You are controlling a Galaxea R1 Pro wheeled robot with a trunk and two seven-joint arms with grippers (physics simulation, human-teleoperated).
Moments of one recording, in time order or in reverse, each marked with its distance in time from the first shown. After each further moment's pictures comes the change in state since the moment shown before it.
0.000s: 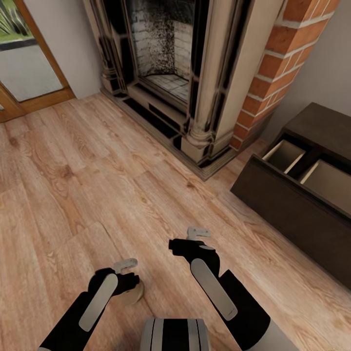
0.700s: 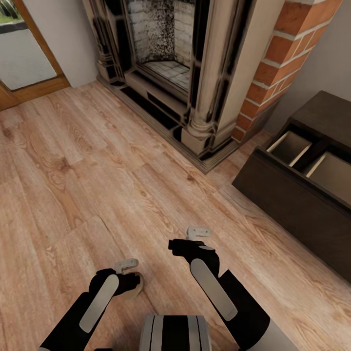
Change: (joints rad) left arm 0.000 0.004 -0.018 -0.002 -0.001 -0.005 0.000; right arm 0.000 0.000 0.002 0.005 0.001 -0.001 0.000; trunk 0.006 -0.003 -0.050
